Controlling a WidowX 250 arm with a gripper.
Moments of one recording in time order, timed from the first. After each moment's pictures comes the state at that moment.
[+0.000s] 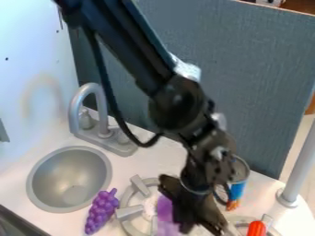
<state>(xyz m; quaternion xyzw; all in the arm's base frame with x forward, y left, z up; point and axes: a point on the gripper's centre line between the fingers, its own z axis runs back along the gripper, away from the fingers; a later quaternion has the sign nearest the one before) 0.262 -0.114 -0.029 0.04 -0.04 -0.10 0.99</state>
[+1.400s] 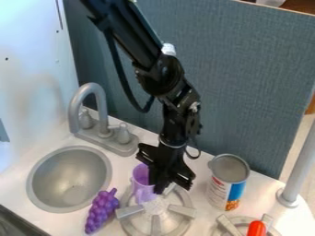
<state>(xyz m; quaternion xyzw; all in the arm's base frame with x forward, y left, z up) 0.310 -0.060 -0.051 0.06 0.04 -0.06 1.00</state>
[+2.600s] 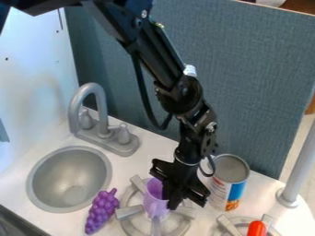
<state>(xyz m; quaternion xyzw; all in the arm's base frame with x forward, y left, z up) 0.309 -0.082 -0.072 0.06 0.04 -0.06 1.00</state>
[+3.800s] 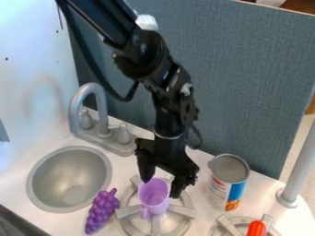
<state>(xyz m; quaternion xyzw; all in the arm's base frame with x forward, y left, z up) 0.292 -0.071 -0.008 0.00 0.00 -0.06 1.00</state>
